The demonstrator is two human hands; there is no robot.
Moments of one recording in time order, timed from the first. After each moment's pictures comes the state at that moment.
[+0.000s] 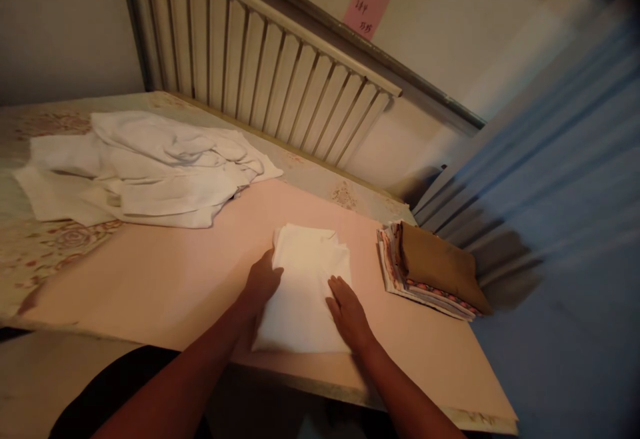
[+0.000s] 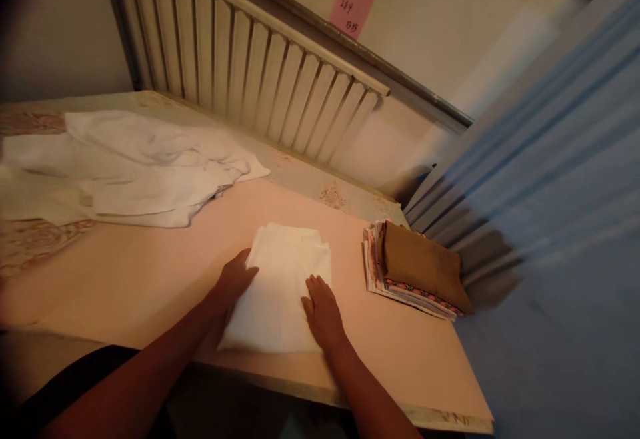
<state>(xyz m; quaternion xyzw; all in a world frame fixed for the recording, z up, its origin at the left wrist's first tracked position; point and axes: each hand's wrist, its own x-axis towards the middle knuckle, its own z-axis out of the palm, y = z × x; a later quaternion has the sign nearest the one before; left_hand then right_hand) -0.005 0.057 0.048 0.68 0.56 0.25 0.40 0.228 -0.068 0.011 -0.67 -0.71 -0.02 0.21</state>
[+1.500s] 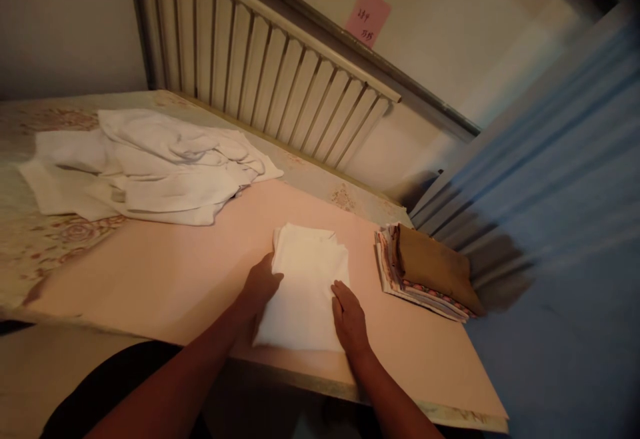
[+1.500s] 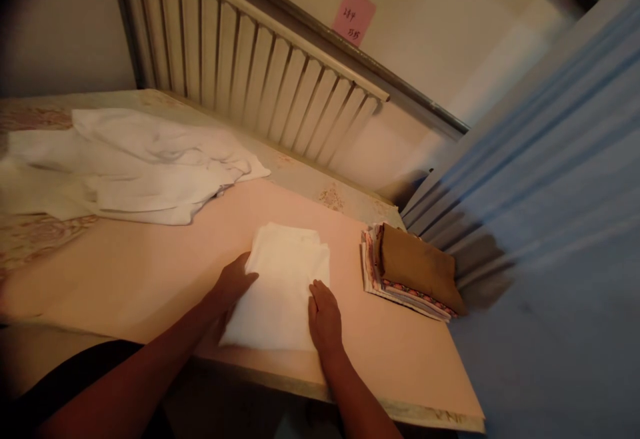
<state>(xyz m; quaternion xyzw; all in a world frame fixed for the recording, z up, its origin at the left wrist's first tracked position) -0.009 0.050 0.036 0.69 0.55 0.25 0.41 0.220 -0.082 0.011 -0.71 -0.64 0.01 0.30</state>
